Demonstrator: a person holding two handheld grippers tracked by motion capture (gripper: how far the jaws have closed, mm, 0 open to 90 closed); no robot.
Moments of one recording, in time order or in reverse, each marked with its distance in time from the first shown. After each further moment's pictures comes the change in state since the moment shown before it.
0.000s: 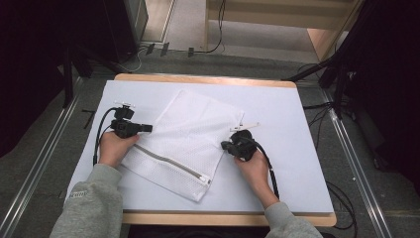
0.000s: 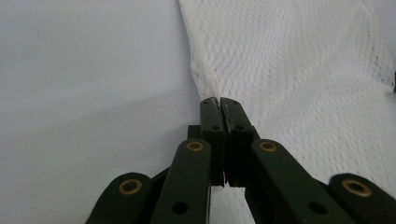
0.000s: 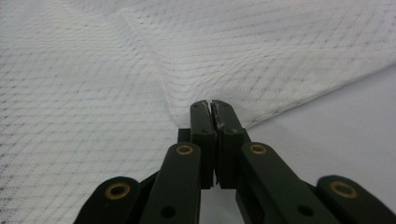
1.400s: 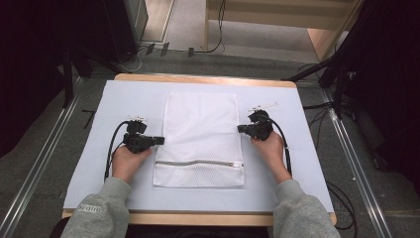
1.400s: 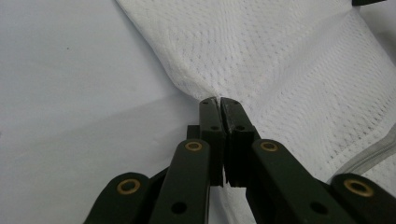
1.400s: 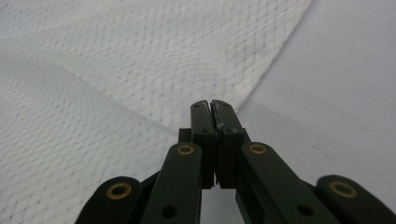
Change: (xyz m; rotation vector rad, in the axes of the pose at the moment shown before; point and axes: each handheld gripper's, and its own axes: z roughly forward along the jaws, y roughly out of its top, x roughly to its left) left arm -0.053 -0.032 0.014 -0.015 -0.008 0.030; right arm -0.080 0.029 -0.006 0.025 -0.004 0.067
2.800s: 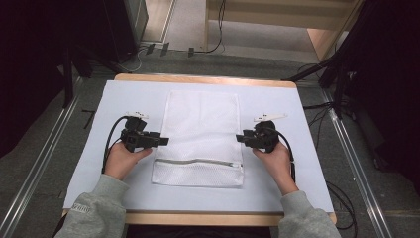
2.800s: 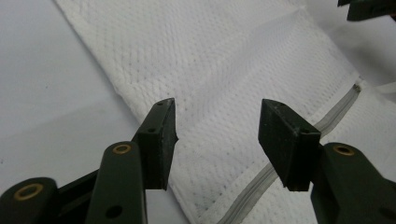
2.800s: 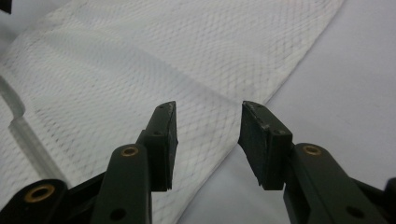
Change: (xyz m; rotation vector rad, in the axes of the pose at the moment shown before) left arm -0.023 0.013 -0.026 0.010 -0.040 0.115; right arm 0.026 -0.028 -0.038 -0.103 0.044 -0.045
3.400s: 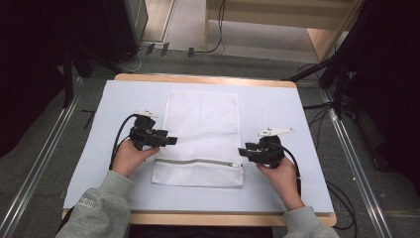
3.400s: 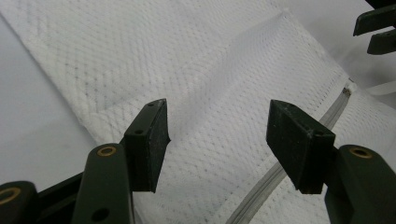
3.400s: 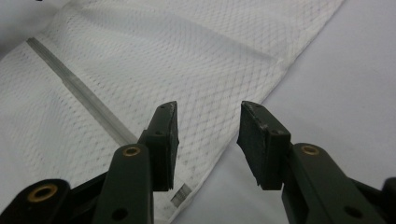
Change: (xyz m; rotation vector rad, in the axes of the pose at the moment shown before) left arm -0.013 0.012 0.018 0.001 -0.033 0.061; right arm 0.023 -0.031 -0.028 0.006 0.027 0.000
